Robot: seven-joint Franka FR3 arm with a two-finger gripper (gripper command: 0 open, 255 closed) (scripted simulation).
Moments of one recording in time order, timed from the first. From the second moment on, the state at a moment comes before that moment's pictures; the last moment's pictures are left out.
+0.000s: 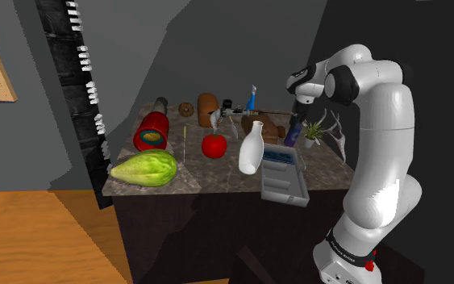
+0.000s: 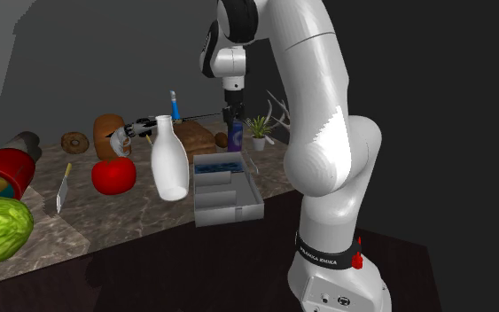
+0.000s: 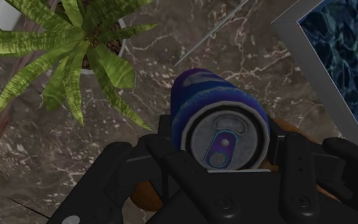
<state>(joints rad) -0.27 0.46 -0.57 -1.70 0.27 2.06 -0.90</state>
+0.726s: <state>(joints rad) -0.26 0.40 -0.59 -1.63 0.24 1.94 -0.88</state>
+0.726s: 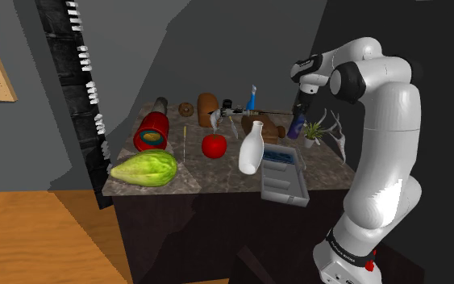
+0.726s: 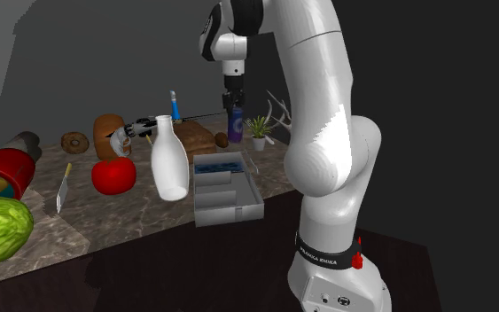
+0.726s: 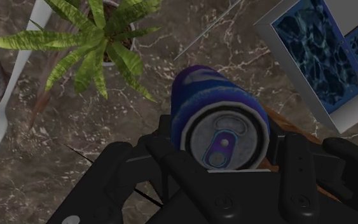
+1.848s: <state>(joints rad) -0.13 0.10 -0.60 -1.82 0.07 1.88 -0.73</state>
